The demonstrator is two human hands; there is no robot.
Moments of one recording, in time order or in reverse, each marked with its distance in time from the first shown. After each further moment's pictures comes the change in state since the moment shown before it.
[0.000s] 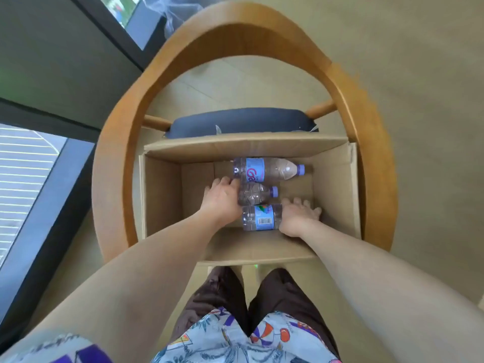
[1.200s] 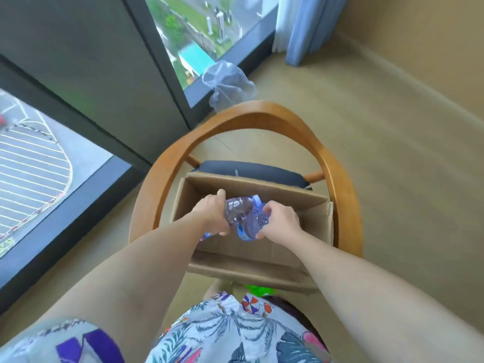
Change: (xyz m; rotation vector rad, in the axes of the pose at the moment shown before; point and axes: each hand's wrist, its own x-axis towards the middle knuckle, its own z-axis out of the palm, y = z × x) left_hand -0.093 -0.005 -0.112 -0.213 0.062 -0.152; right_hand -0.106 -0.027 -0.106 0.352 0.316 -0.306
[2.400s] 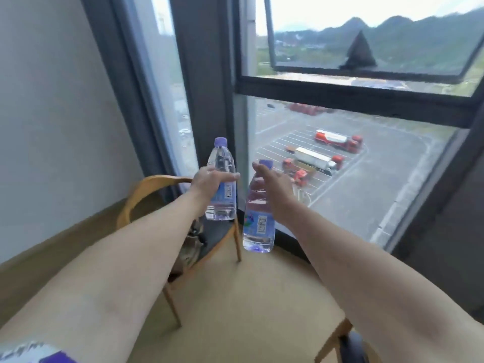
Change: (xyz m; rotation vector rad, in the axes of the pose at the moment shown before) left_hand -0.681 -0.152 0.168 -1.493 1.839 -0.637; right_hand -0.537 -0.264 0.222 0.243 -1.031 -1.013
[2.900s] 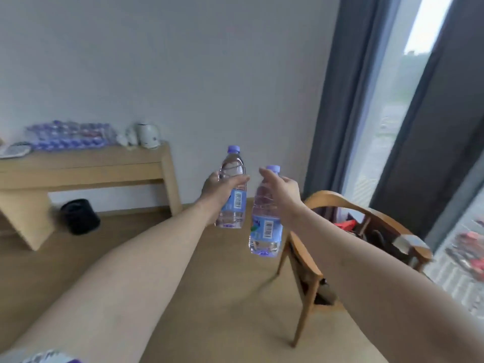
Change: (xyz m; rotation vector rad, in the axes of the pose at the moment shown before) left_hand -0.170 -0.048 -0.453 -0.116 0.806 -0.048; right_hand -0.095 0.073 0.482 -0.122 -0.670 0.026
